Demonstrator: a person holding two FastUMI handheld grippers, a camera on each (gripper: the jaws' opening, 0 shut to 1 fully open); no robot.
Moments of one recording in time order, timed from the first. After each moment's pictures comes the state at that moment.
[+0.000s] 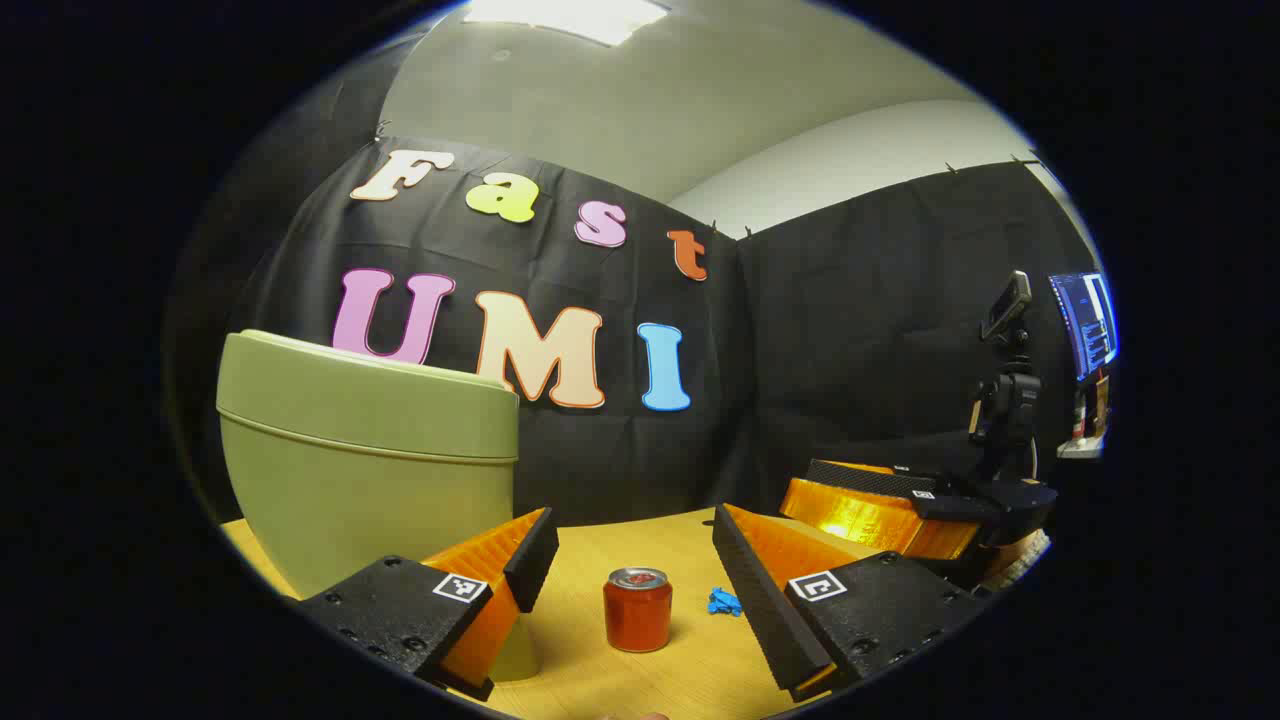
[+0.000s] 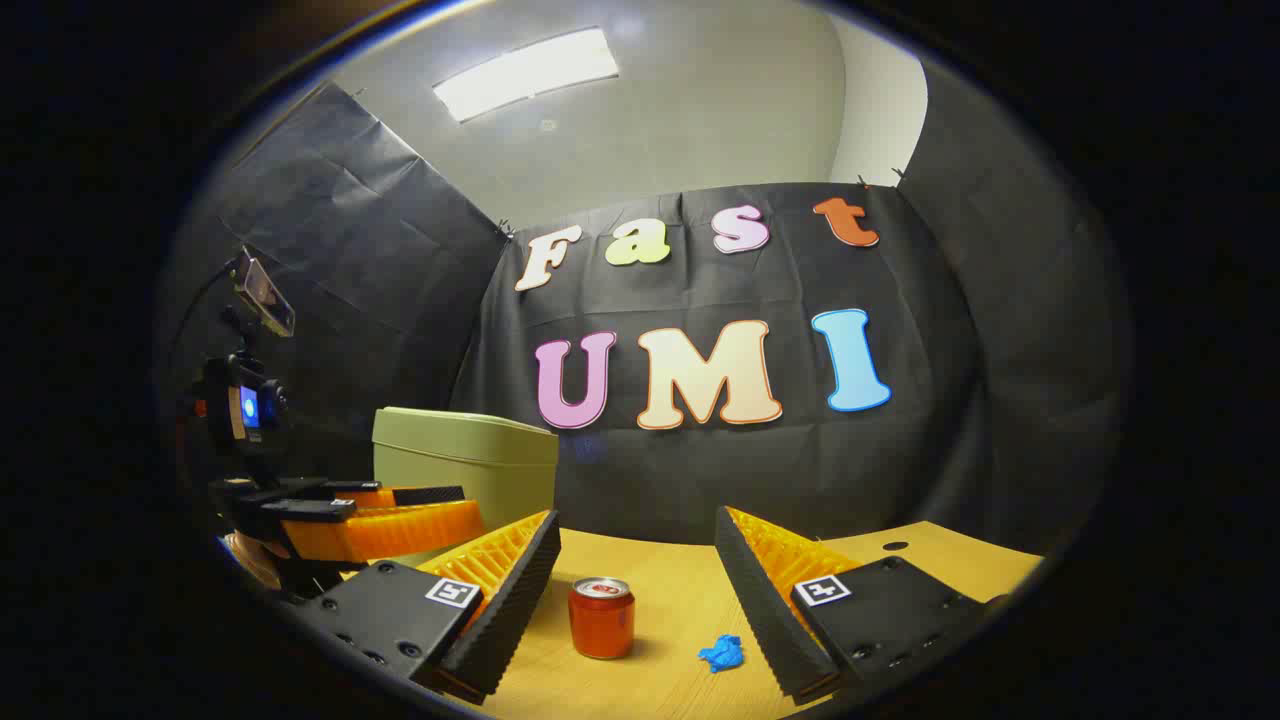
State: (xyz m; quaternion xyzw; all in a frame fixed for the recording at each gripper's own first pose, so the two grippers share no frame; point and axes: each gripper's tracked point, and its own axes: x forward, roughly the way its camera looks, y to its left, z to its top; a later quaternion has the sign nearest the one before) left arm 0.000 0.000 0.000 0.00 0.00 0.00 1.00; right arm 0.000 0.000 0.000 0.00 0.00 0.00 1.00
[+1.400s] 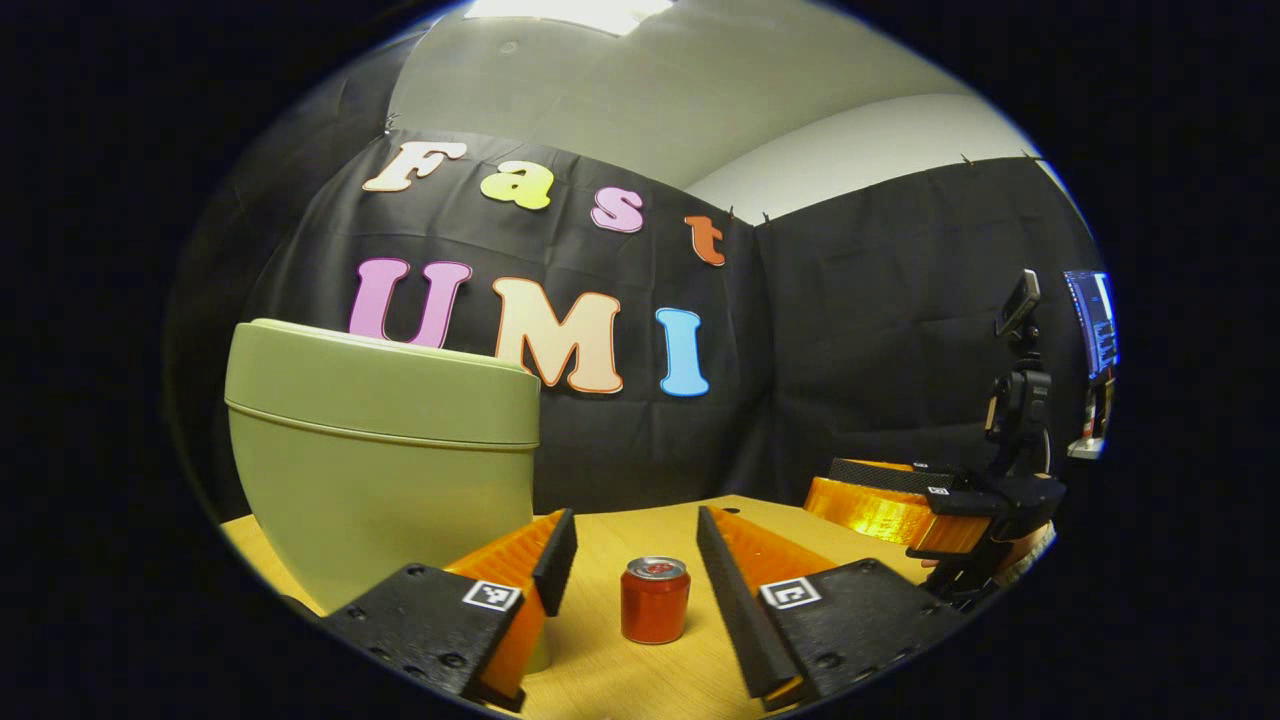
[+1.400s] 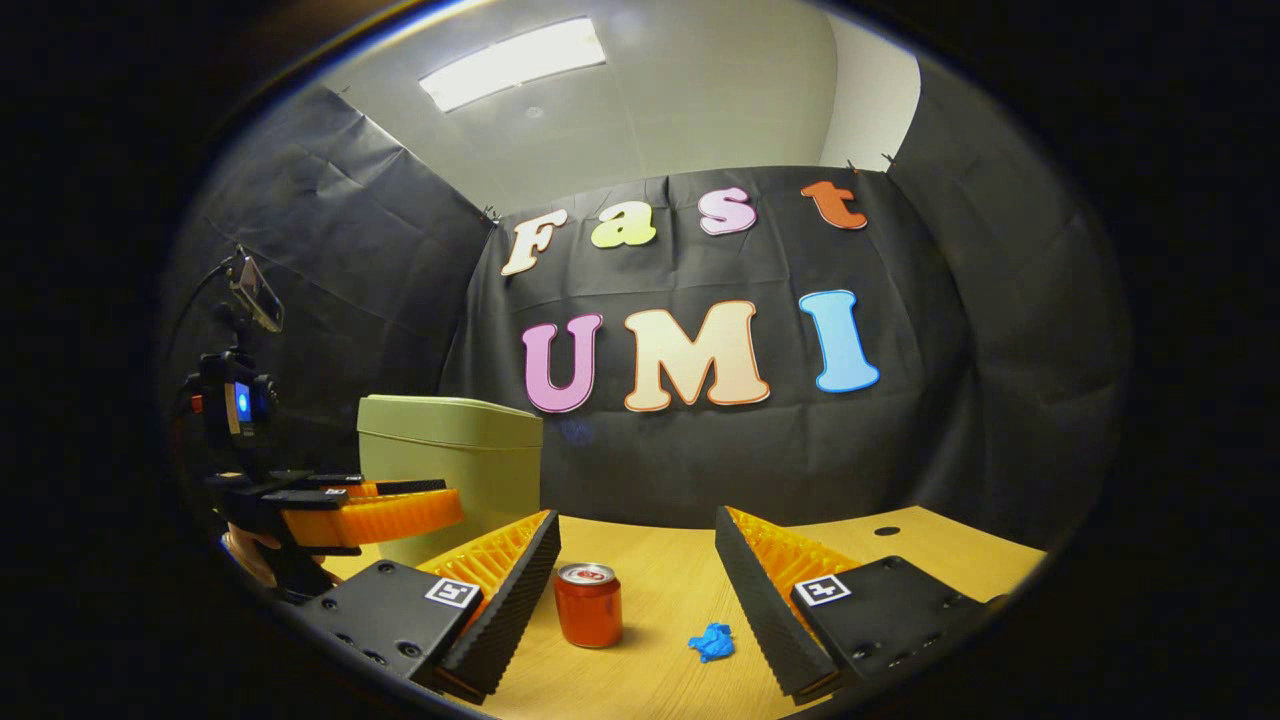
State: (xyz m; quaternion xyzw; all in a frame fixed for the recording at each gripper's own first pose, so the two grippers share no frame) left arm 0.000 0.008 -0.007 0.00 0.03 0.03 1.00; right arm -0.002 -0.010 -0.011 0.01 0.03 -0.01 1.00
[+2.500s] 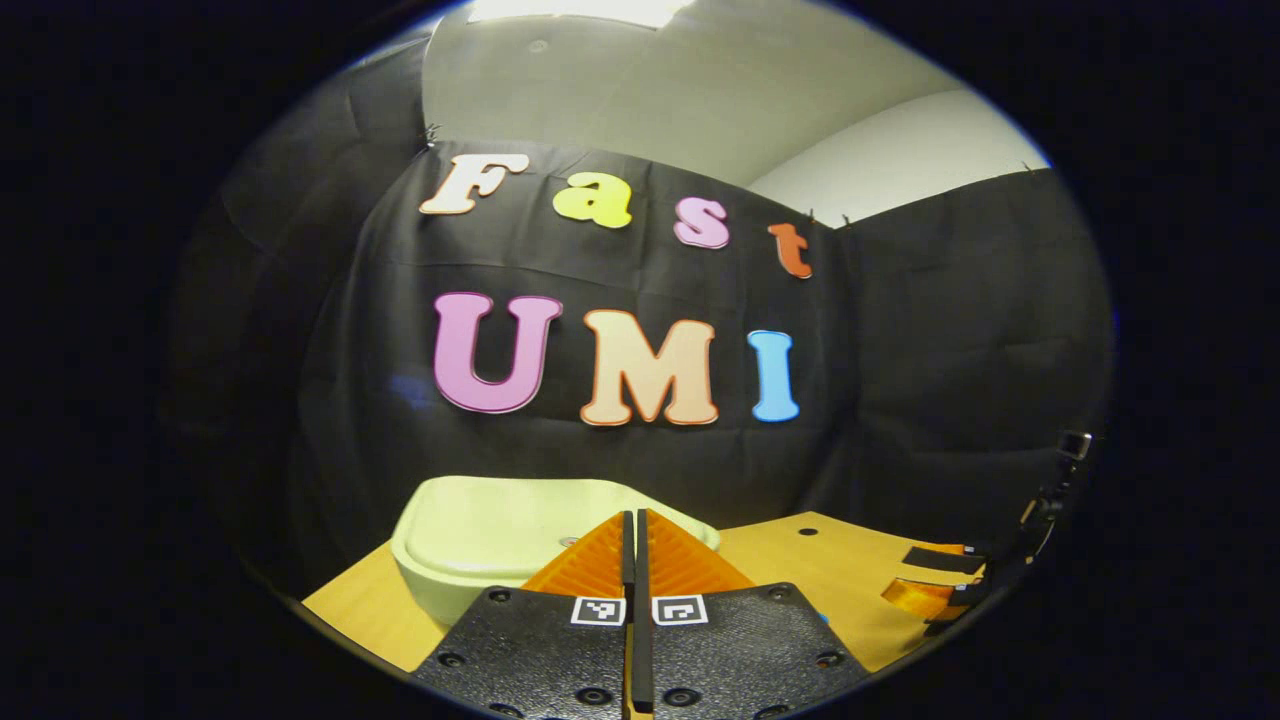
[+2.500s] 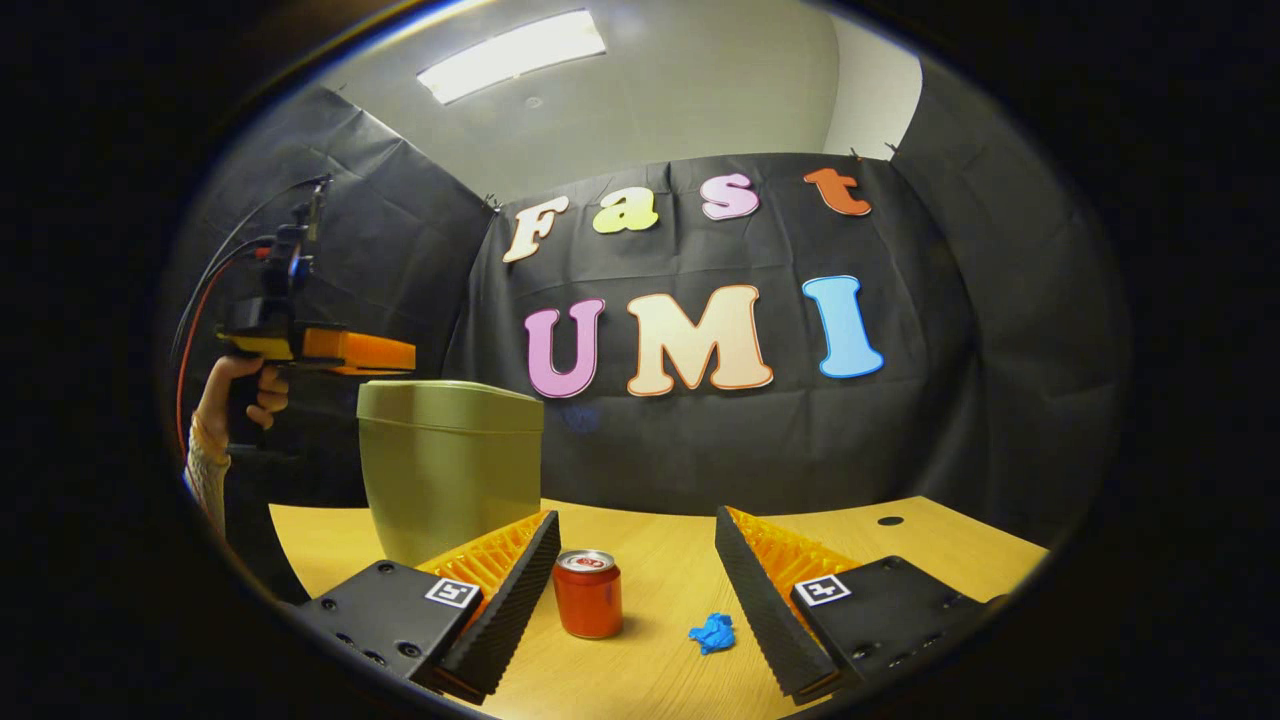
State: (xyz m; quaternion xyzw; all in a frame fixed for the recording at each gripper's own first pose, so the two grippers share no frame) left arm -0.003 0.135 0.109 0.01 0.06 0.15 0.99; right arm -0.001 -0.005 -0.031 0.00 0.06 0.00 1.00
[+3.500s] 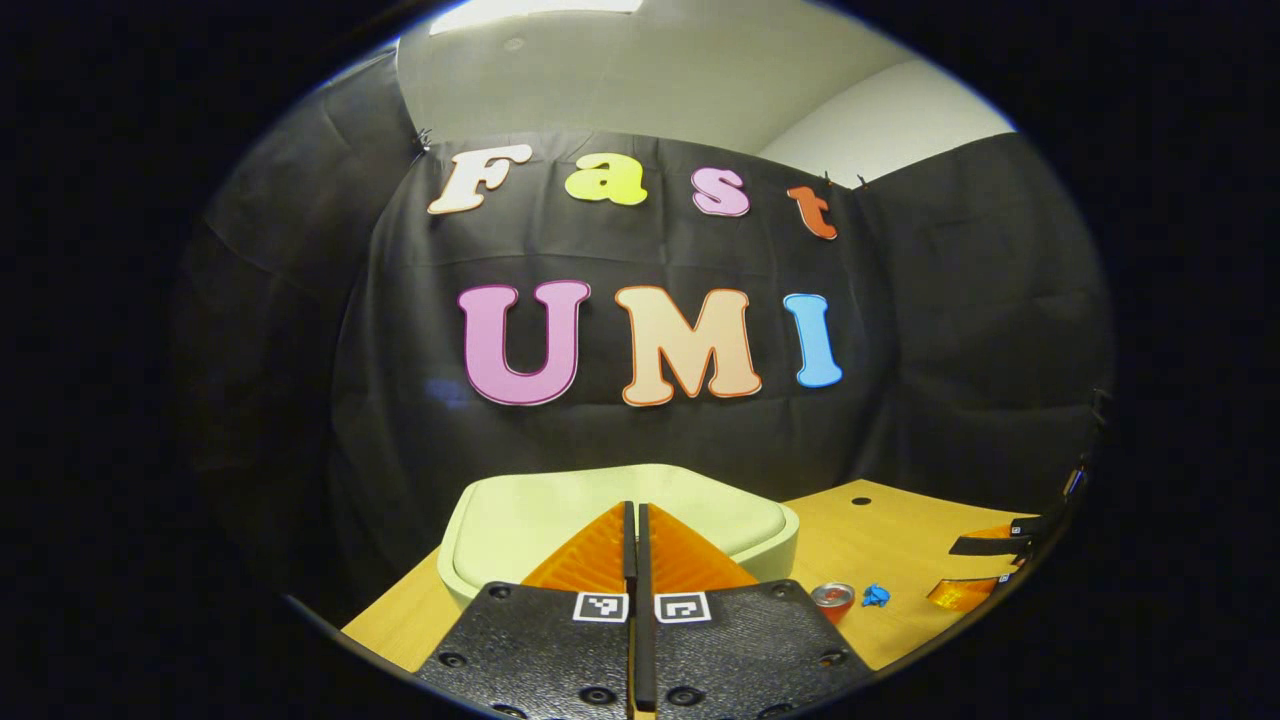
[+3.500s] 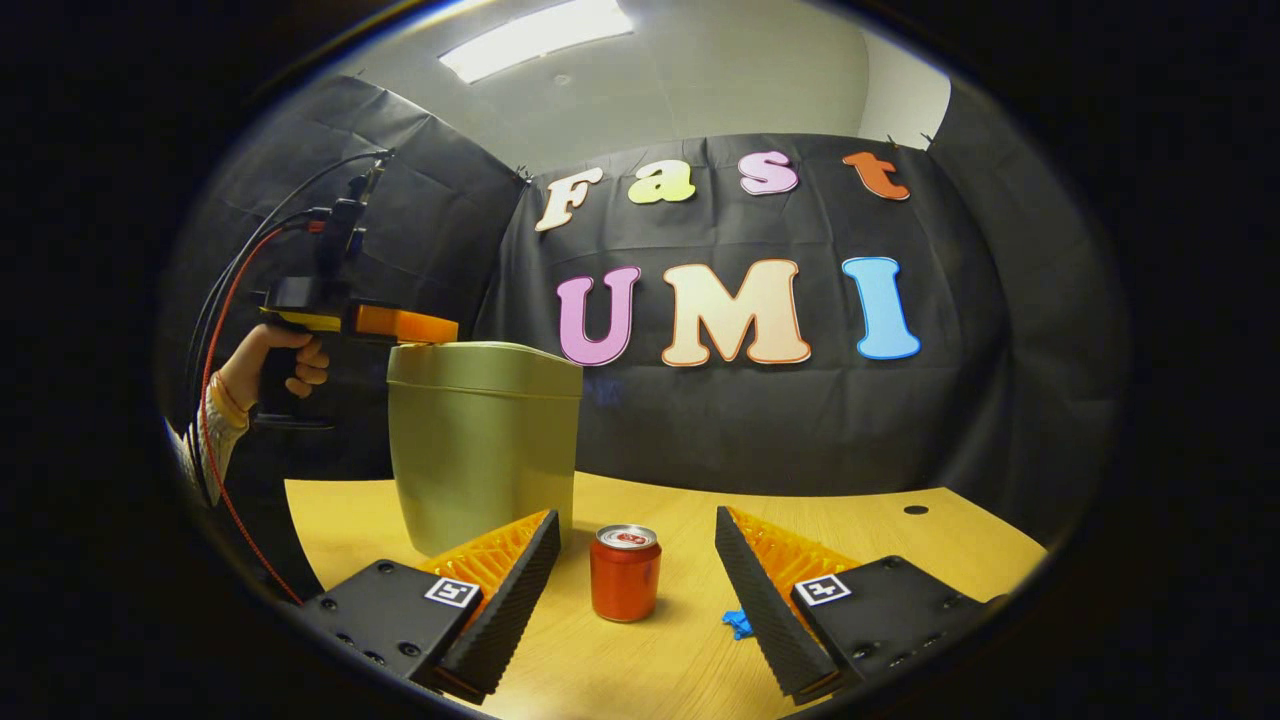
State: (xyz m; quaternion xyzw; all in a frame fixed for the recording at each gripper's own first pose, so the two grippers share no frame) left arm 0.000 0.155 0.100 0.07 0.08 0.18 0.98; right arm -0.002 0.027 -0.048 -0.01 0.09 0.04 0.99
